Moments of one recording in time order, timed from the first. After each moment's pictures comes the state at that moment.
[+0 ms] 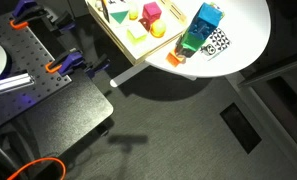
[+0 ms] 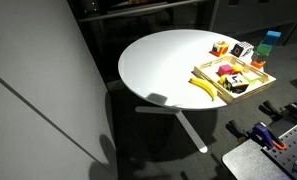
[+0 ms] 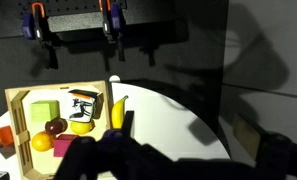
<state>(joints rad) 0.09 -0.35 0.19 -2.12 0.21 1.61 0.39</state>
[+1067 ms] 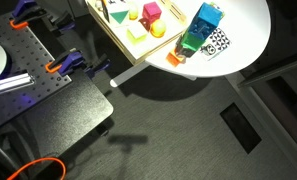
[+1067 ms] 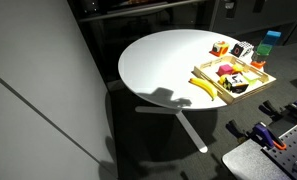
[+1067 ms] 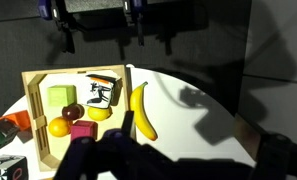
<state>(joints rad) 0.07 -0.31 0.17 -2.18 0.12 1.72 0.35</state>
